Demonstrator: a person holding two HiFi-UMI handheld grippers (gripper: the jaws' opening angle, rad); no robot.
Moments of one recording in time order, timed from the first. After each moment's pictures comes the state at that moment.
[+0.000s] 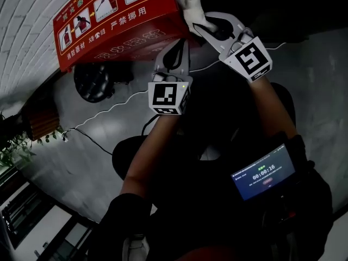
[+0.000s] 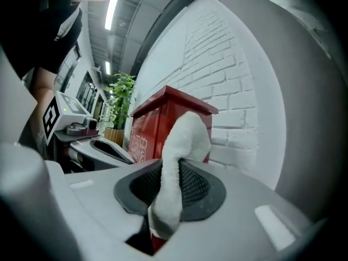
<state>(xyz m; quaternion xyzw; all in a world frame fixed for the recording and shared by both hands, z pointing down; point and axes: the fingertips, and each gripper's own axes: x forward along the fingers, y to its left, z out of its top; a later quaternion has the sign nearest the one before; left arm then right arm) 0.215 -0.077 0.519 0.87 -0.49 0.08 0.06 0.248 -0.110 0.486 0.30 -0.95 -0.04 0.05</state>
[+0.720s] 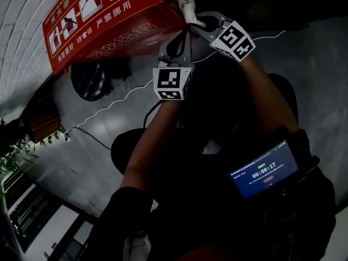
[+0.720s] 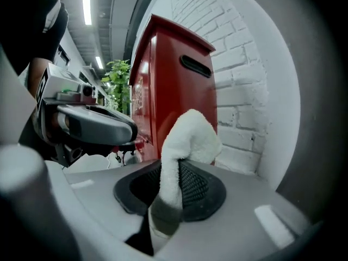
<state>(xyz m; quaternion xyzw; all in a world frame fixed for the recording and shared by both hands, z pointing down) 0.231 -0.084 0.580 0.87 -0.47 0.12 0.08 0.238 -0.120 0.633 0.26 -0.95 0.06 0.15</state>
